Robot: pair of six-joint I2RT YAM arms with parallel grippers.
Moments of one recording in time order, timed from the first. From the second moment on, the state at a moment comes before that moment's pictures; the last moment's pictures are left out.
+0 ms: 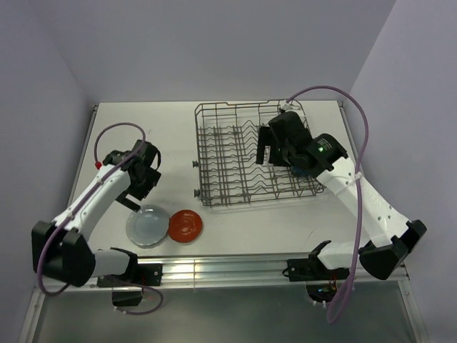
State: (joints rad) left arm -0.34 1.26 1.04 -1.14 -0.37 -1.40; right arm 0.62 1.29 1.48 -1.05 0.35 0.56
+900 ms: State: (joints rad) left arm -0.25 1.77 1.11 -1.22 -0.29 -1.37; right arm 0.63 1.10 1.39 -1.07 0.36 0.57
